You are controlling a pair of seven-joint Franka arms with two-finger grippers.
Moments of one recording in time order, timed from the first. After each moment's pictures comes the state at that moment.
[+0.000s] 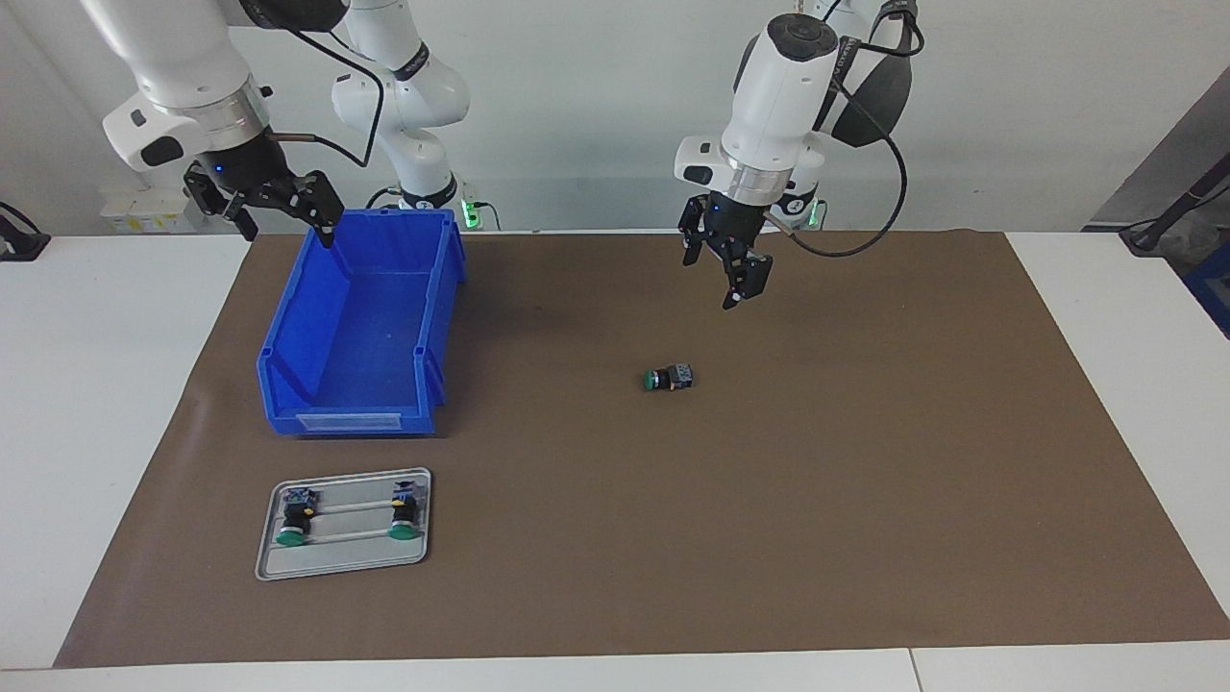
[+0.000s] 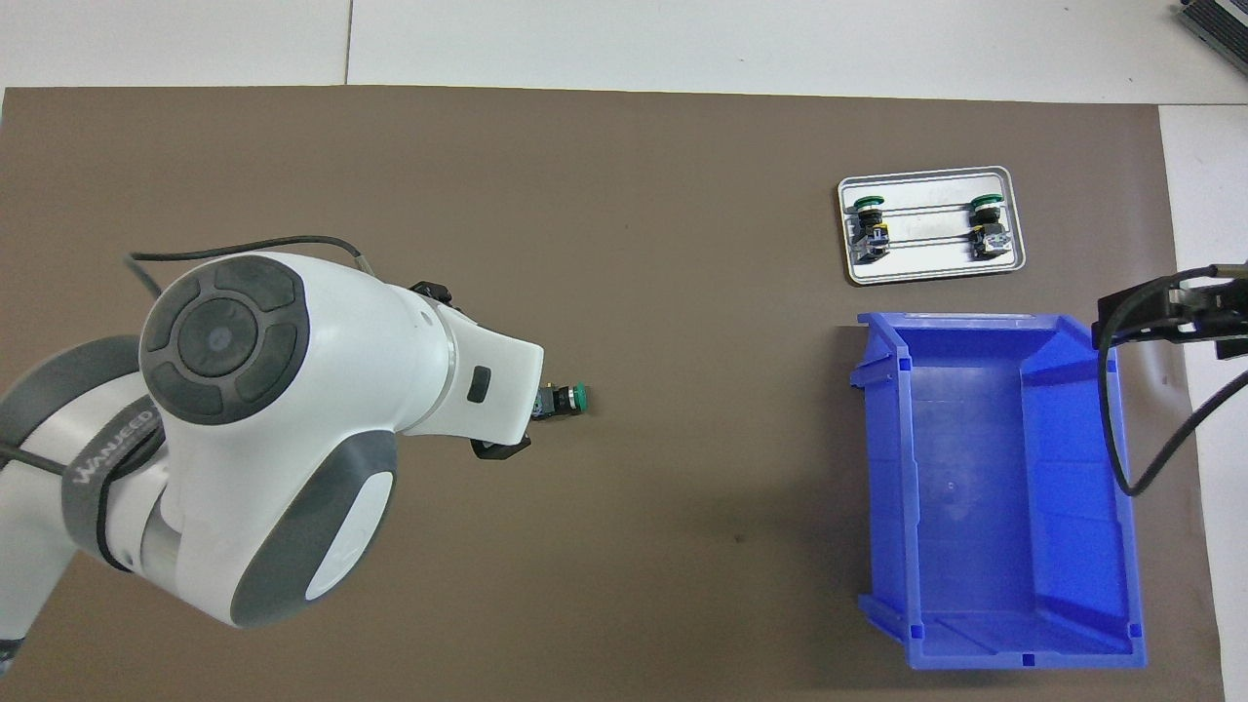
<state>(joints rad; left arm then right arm) -0.44 -0.03 -0.11 -1.84 -0.10 1.95 0.60 0.08 -0.01 -0.08 -1.52 -0.04 1.44 0.12</state>
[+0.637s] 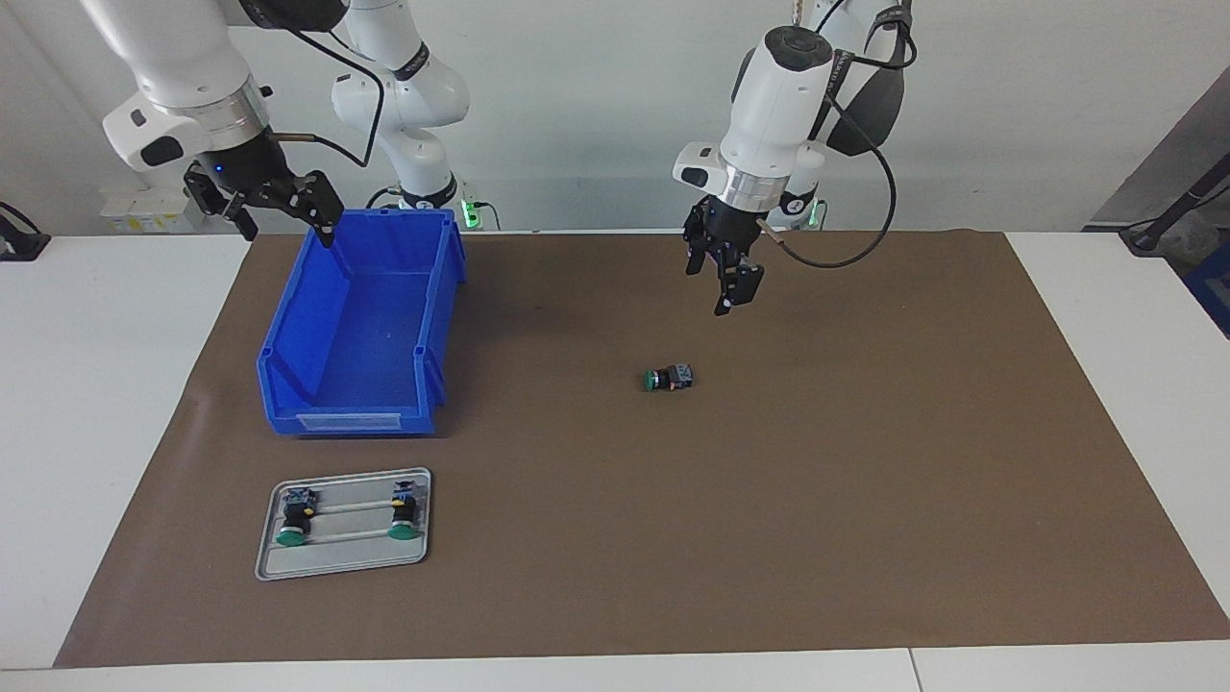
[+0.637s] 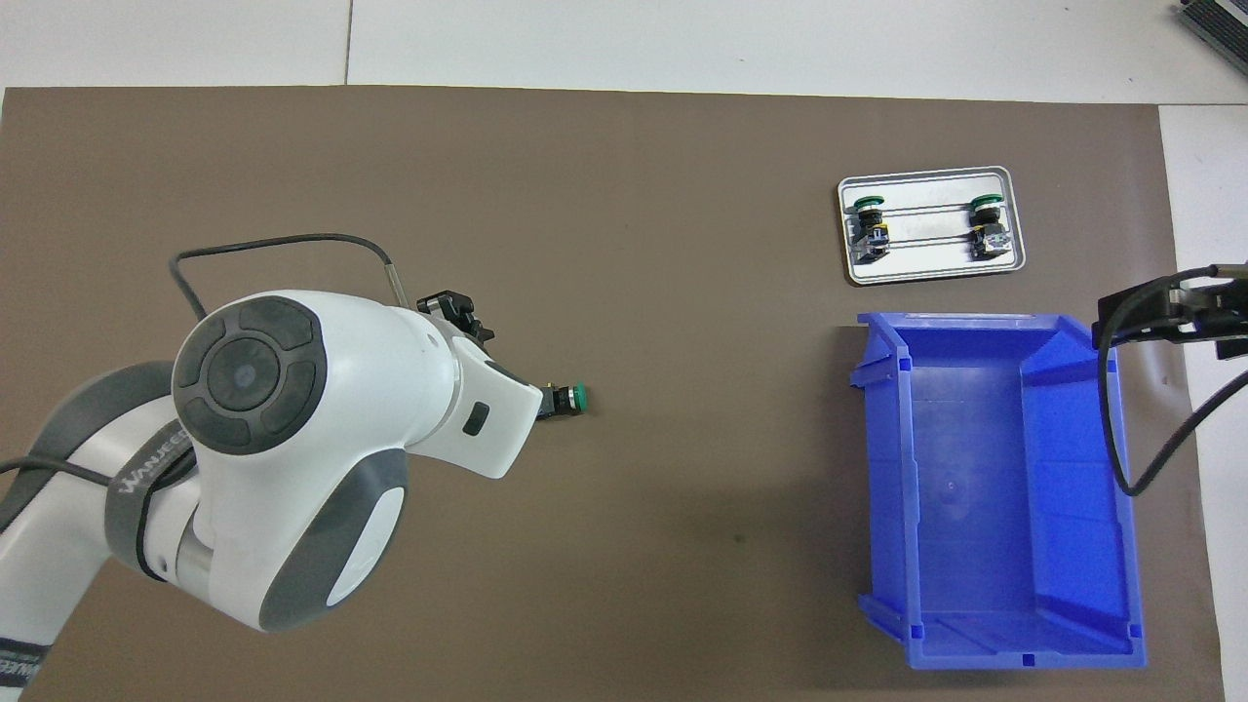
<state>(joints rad) -0.44 -0.05 -0.11 -1.95 -0.10 2.07 0.84 0.08 -0.01 -0.08 -1.52 -0.04 1.44 0.12</state>
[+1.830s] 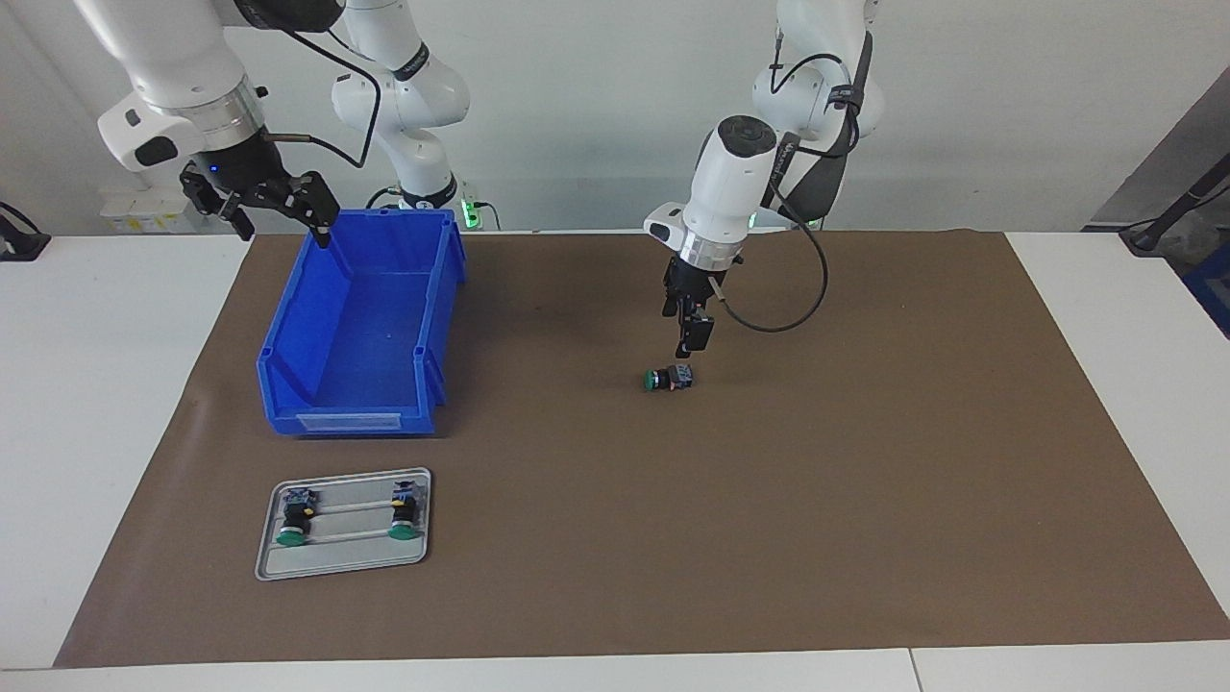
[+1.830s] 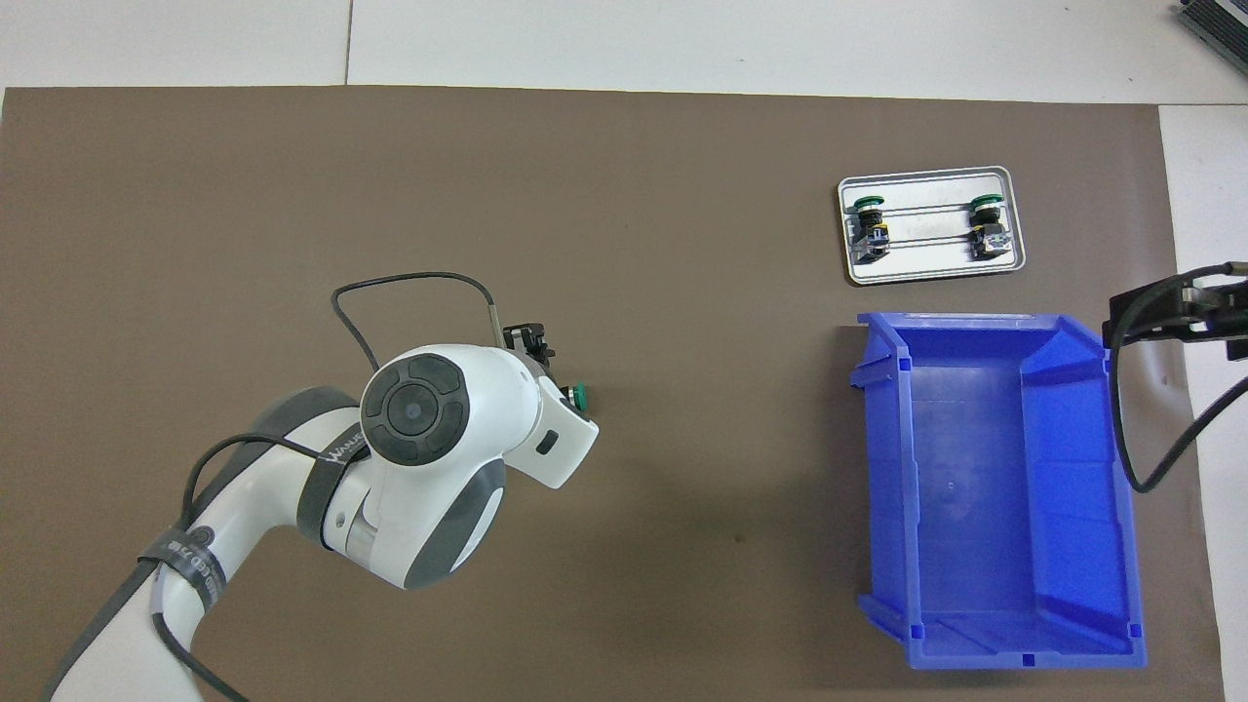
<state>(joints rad) -0.52 0.12 -0.12 -2.11 -0.10 2.42 0.92 0.07 -0.01 -0.08 -1.52 -0.04 1.44 0.12</state>
